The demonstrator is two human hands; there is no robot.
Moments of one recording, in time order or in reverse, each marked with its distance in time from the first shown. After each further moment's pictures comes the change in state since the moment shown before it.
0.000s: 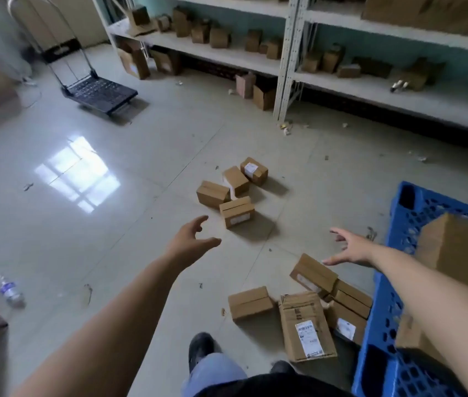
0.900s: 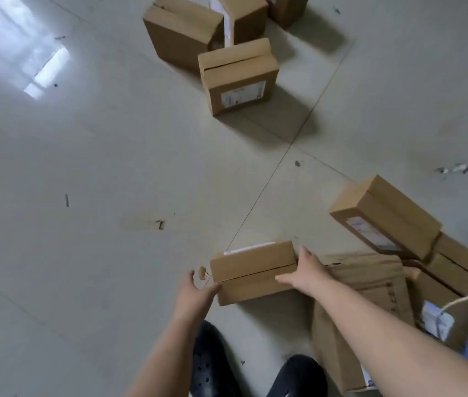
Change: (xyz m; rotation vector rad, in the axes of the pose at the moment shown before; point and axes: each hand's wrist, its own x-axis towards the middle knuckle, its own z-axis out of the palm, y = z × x) left_hand 0.308 -0.414 0.359 -0.360 -0.112 -0.778; right_hand 0.466 0.244 0.339 -0.232 -0.111 0.353
